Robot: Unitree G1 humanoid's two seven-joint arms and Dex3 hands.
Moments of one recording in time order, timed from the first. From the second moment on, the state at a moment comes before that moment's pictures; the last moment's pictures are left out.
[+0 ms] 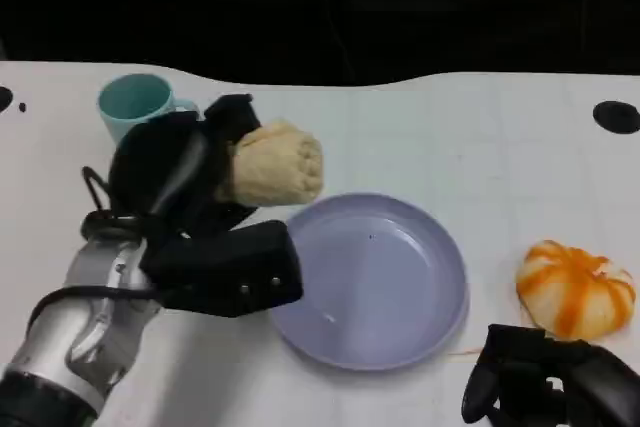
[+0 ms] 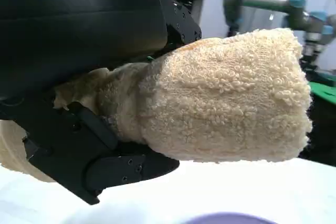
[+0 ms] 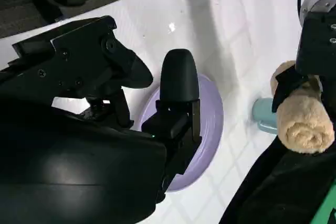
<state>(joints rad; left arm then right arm) -0.46 0.31 -0.36 0.29 0.70 -0.03 0.21 0.41 -0.30 0.12 -0.71 0.07 0.41 0.30</state>
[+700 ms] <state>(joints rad) -0.51 0.11 -0.50 0.36 0.72 0.02 0.08 0.43 -0.31 0.12 -0.74 0.07 0.41 0.31</state>
